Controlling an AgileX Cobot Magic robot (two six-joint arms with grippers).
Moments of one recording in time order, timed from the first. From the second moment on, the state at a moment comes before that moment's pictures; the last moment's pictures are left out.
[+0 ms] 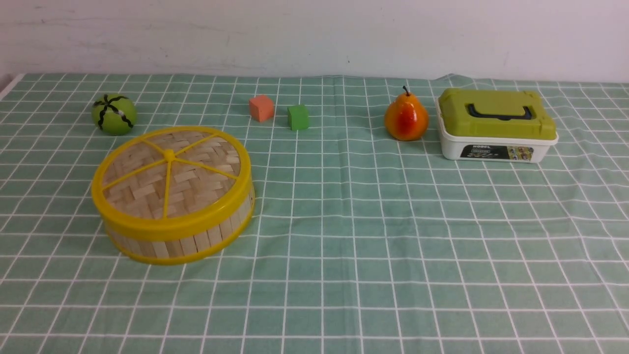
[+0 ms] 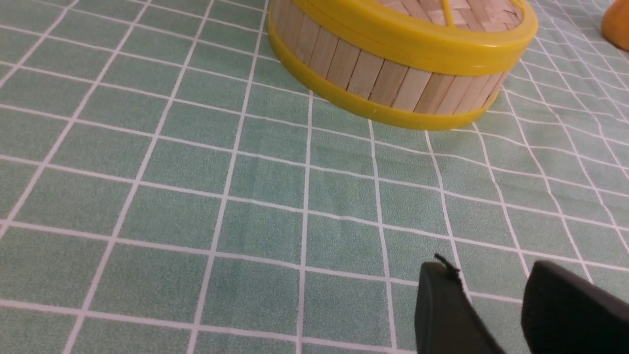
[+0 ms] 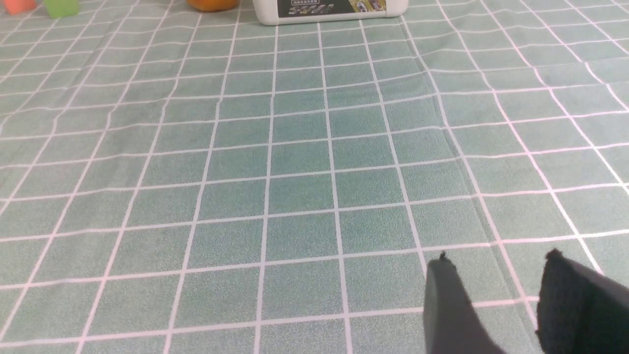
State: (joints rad) right arm -0.03 -0.01 0.02 0.02 0.39 0.13; left arm 0.01 -0.01 0.03 -0.24 0.39 -0.06
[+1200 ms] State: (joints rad) right arm -0.03 -0.01 0.02 0.02 0.39 0.13; left arm 0.01 -0.01 0.02 -1.12 0.00 -0.47
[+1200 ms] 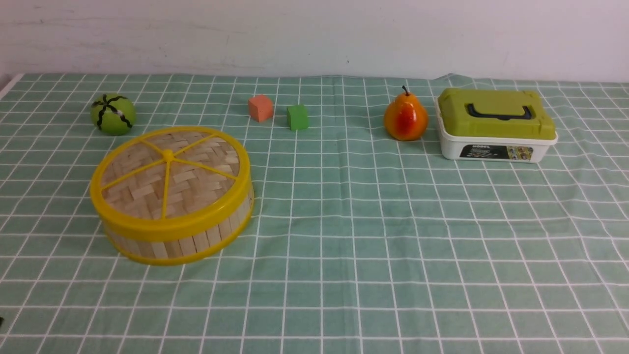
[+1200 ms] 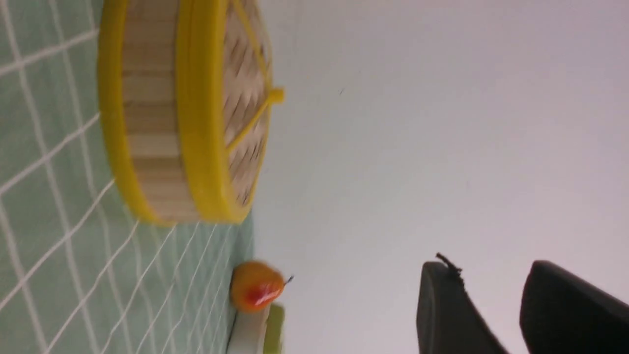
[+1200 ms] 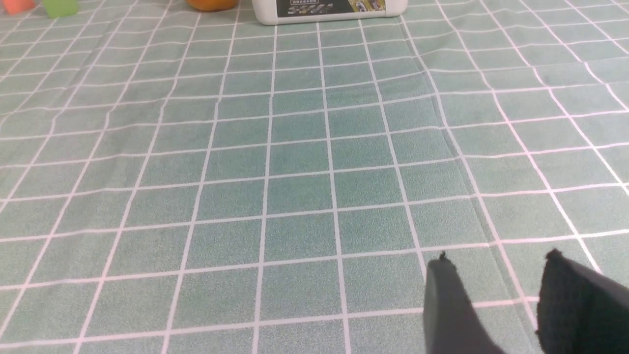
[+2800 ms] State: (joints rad) right arm -0.03 -0.01 0.02 0.02 0.39 0.13; left arm -0.18 1.97 -1.88 0.02 1.11 -0.41
